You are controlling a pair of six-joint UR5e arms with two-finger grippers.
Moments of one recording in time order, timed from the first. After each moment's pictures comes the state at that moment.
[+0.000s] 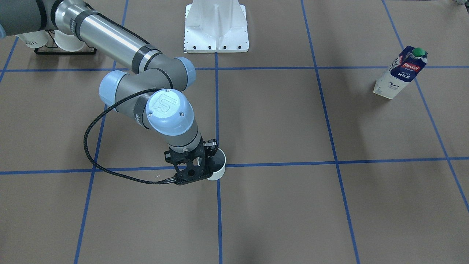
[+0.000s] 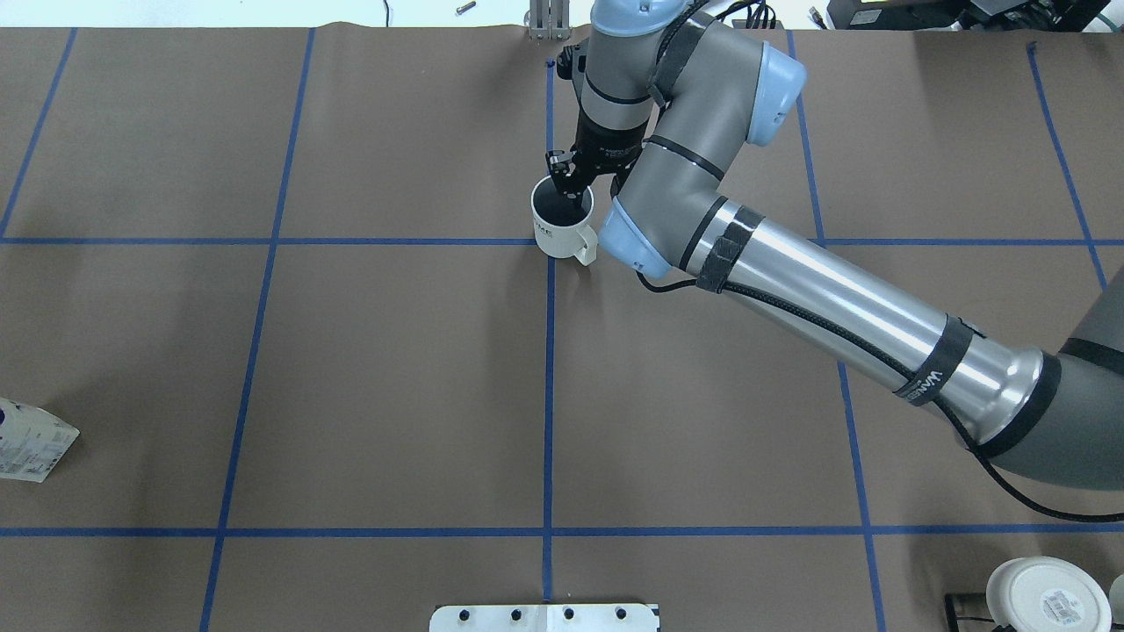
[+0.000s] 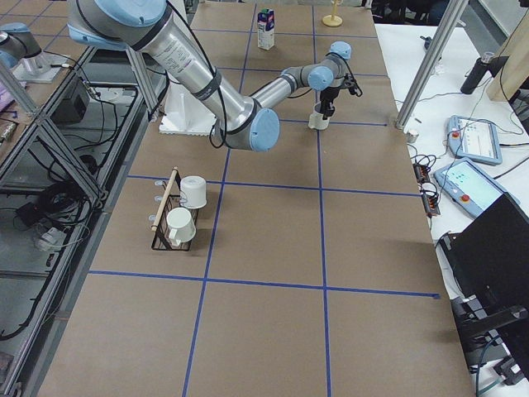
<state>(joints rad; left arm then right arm) -1.59 -1.53 -1.60 -1.70 -2.33 -0.10 0.78 -0.59 1.14 -1.47 2.14 0.79</state>
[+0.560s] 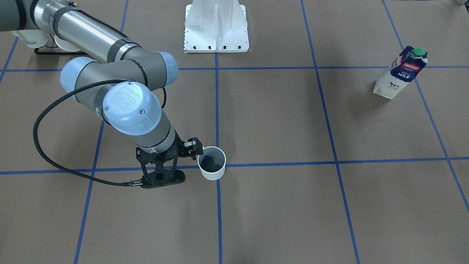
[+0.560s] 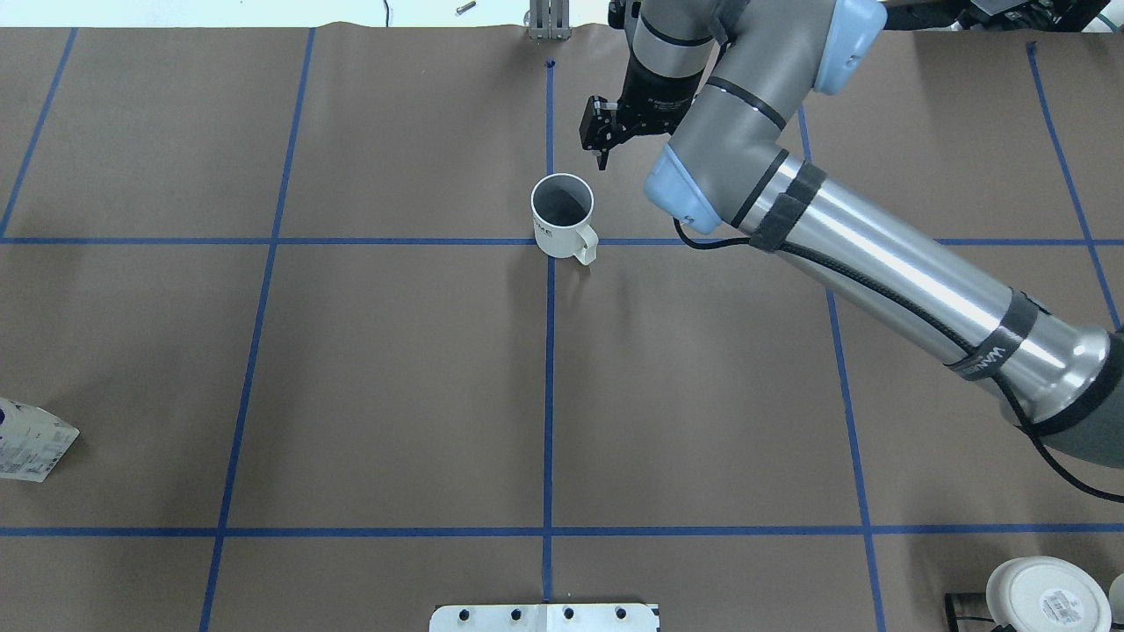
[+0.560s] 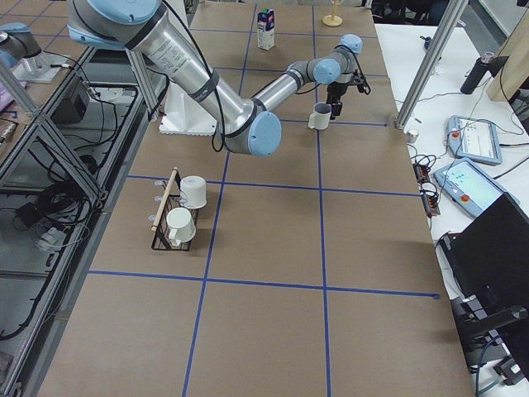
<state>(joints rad) -1.56 -1.45 -1.85 -1.69 -2.43 -0.16 0.87 -0.68 1.32 -1.61 2.21 0.79</state>
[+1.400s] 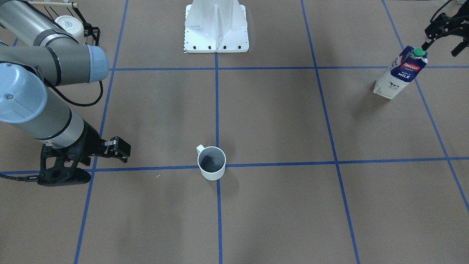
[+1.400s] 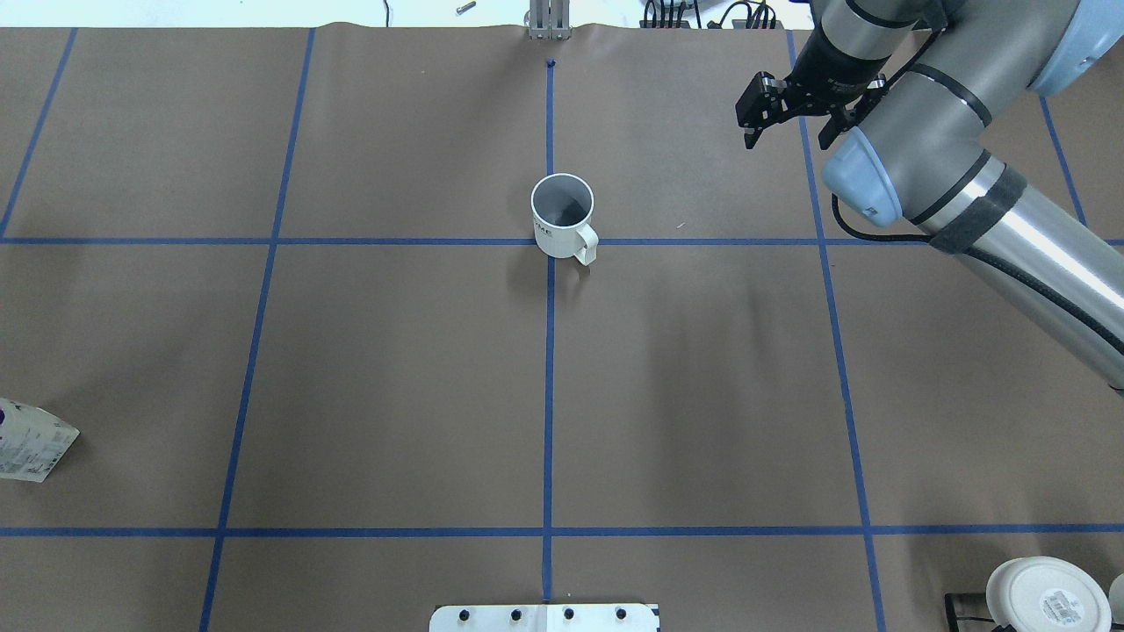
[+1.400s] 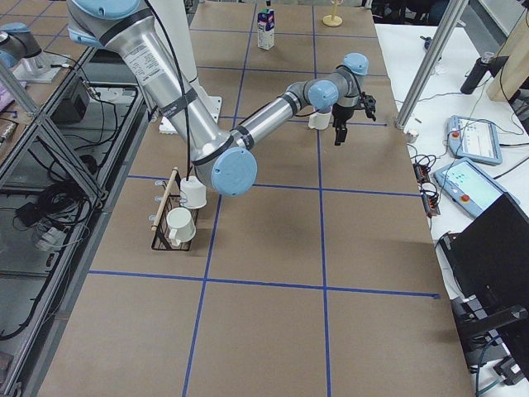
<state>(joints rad) -1.20 -1.05 -2.19 -2.07 -2.28 -0.42 1.01 -0.92 1.53 -1.63 2.23 0.73</state>
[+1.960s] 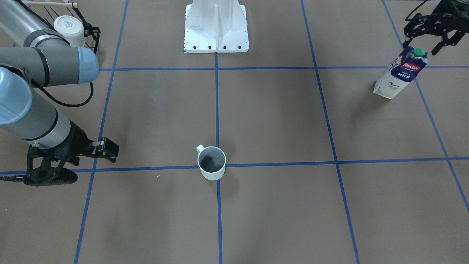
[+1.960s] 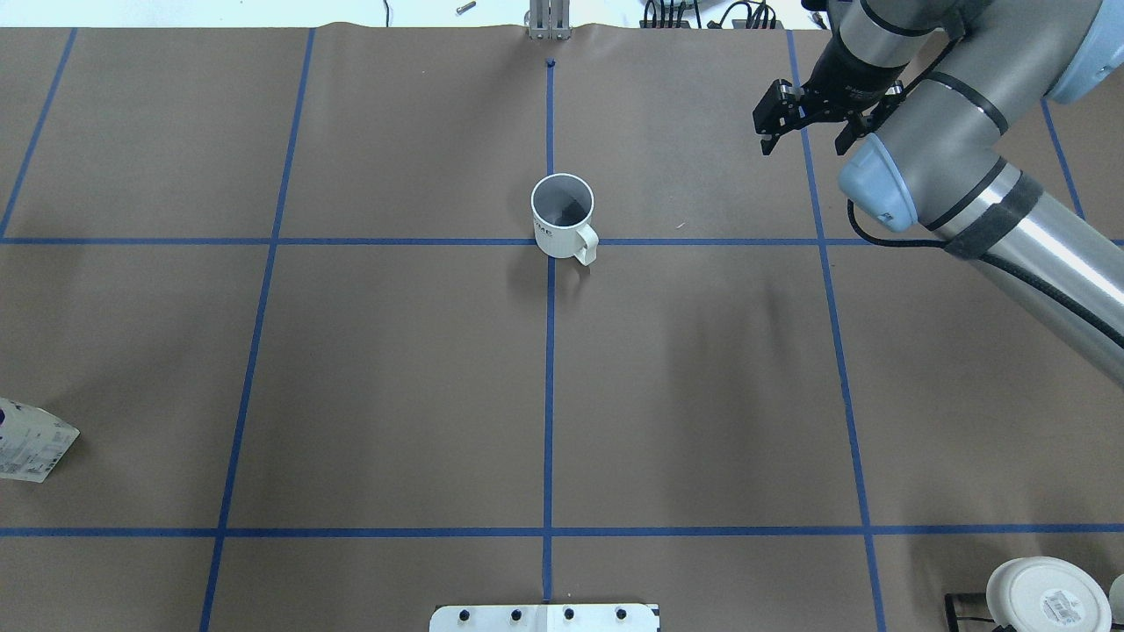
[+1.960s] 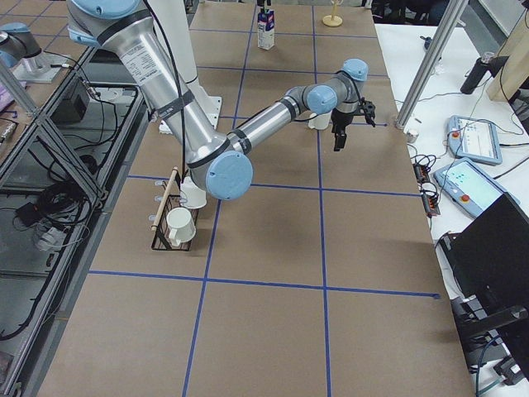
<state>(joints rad) -1.07 -1.01 -2.19 -2.15 -2.17 -0.44 1.01 -0.95 1.53 -1.63 2.23 0.72</state>
